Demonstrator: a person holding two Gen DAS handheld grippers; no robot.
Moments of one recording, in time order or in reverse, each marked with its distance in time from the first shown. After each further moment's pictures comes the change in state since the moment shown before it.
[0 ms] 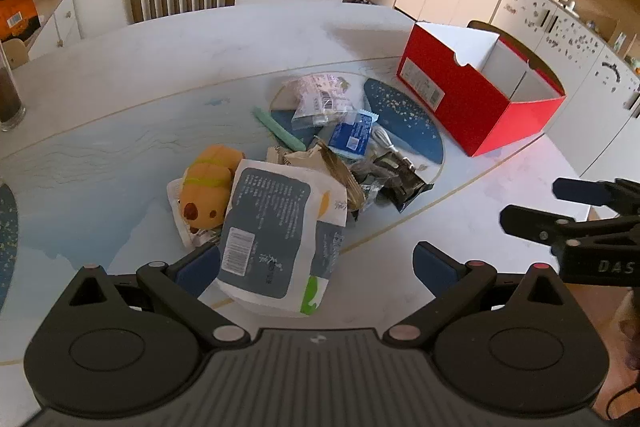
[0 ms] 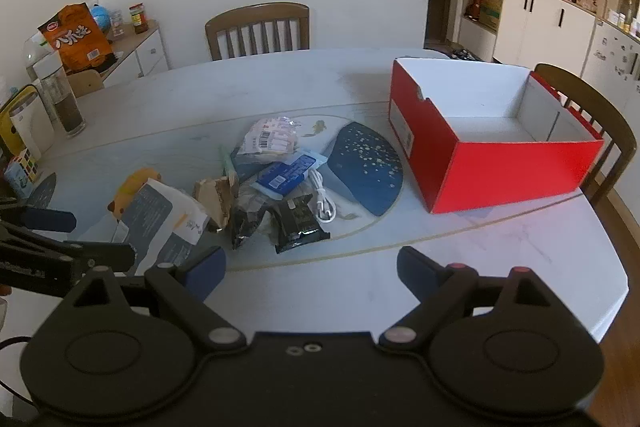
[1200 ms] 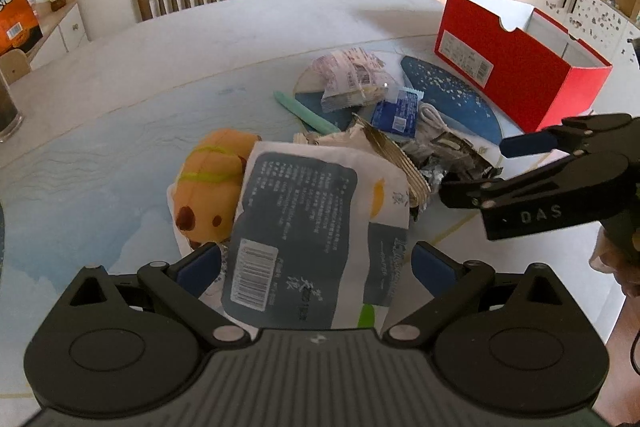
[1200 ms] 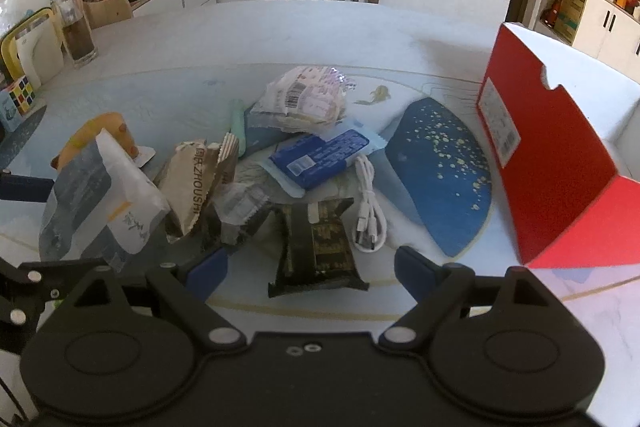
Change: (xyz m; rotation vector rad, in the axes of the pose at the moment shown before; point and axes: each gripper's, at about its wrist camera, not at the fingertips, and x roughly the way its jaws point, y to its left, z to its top) left arm 0.075 0.010 -0.013 0.067 -0.014 0.102; right arm 0.130 0.005 0.013 -0.199 0.097 0.116
